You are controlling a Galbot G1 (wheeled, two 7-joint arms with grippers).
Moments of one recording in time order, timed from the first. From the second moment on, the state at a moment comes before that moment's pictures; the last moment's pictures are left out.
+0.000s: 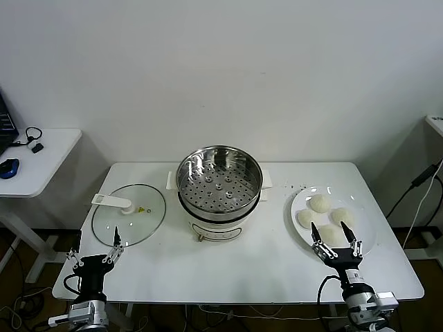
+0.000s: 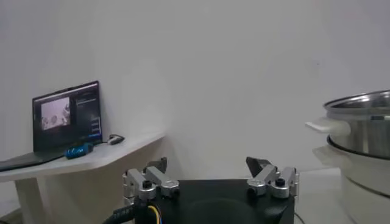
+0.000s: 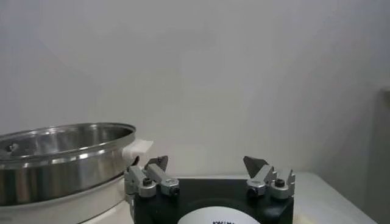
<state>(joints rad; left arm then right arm) 1.65 -1.61 -0.75 -1.99 0.11 -0.17 -0.05 -1.68 1.25 0.67 2.03 0.37 0.09 -0.01</state>
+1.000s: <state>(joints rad) 1.64 -1.61 -0.75 -1.98 0.12 -0.19 -0.04 -1.38 0.97 0.64 1.88 0.31 -0.25 -0.07</state>
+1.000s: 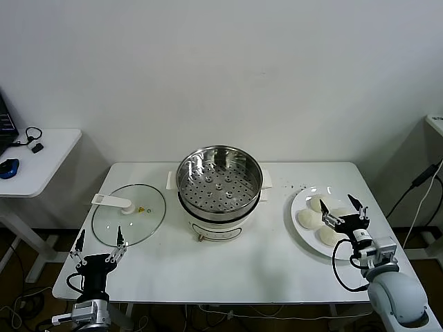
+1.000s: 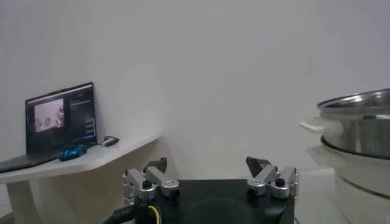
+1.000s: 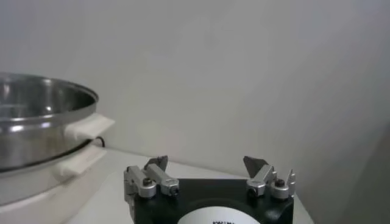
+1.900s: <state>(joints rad) 1.64 -1.61 -0.74 -1.96 0.12 -0.20 -0.03 -0.83 0.52 0.18 1.58 0.29 -0.36 -0.36</state>
